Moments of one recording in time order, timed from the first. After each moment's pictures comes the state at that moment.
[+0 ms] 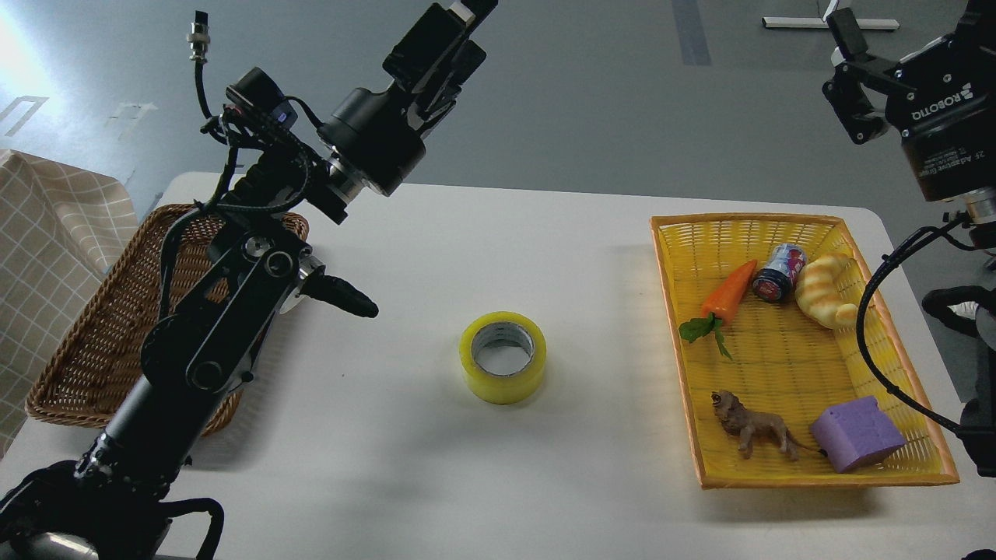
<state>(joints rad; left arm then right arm) -0.55 0.10 -1.22 -1.44 1.57 -0.20 -0.20 0.38 -0.24 1.62 1.49 -0.82 0.49 0.11</state>
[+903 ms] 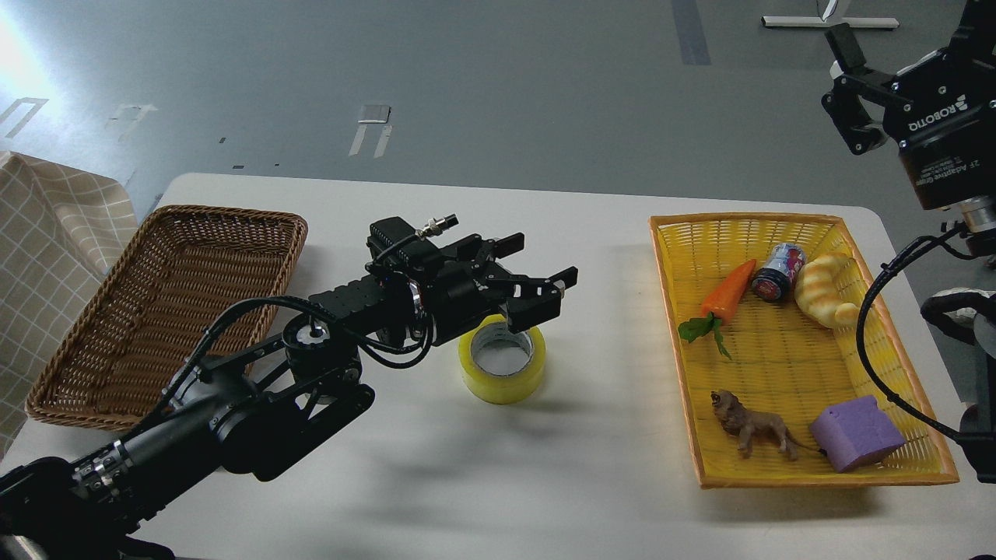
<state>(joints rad) -0.52 0.21 -0.72 -1.28 2.18 -0.09 -0.20 0.37 -0.24 1.62 1.48 -0.82 0.49 0.11</state>
